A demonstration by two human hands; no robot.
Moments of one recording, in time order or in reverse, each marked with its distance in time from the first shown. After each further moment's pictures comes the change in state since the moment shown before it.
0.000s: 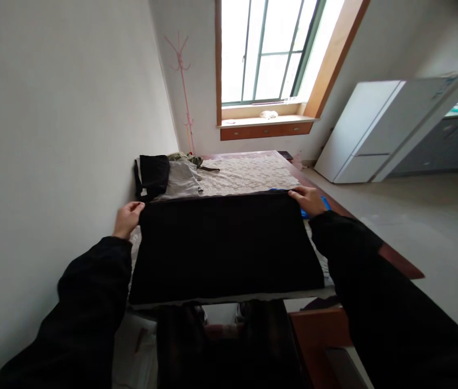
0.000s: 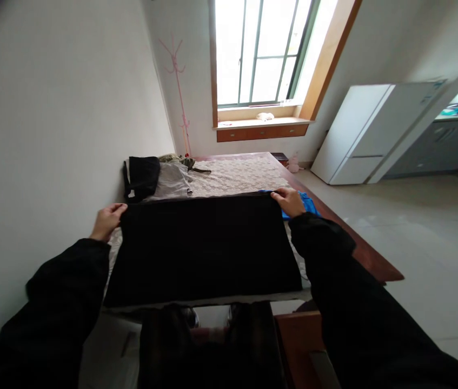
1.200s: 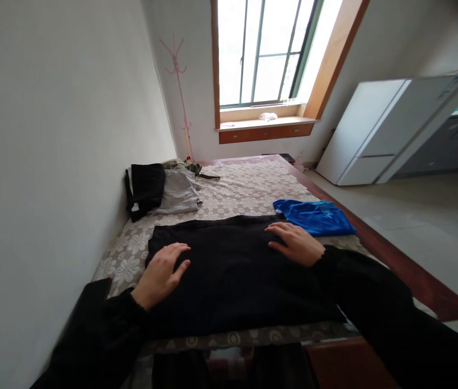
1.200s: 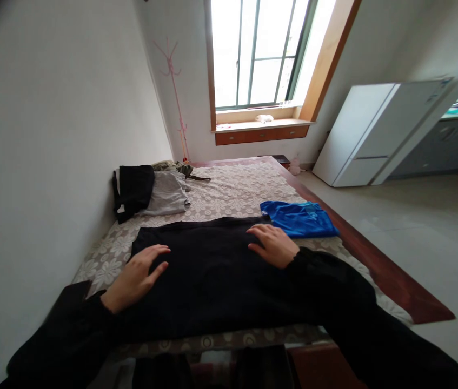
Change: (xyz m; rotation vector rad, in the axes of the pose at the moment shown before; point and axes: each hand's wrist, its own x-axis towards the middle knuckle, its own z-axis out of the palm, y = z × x) left_hand -0.074 0.018 0.070 0.357 -0.509 0.597; right_hand -0.041 -0.007 0.063 -0.478 -0.397 -0.519
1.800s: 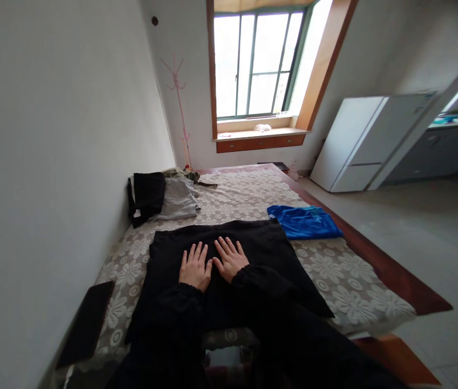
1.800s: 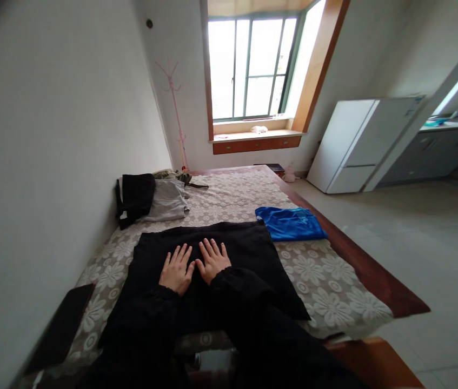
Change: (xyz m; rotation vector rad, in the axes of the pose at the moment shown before) left_hand 0.030 0.050 0.093 0.303 -0.069 -0.247; right_hand 0.051 -0.146 0.099 0.036 -0.133 0.215
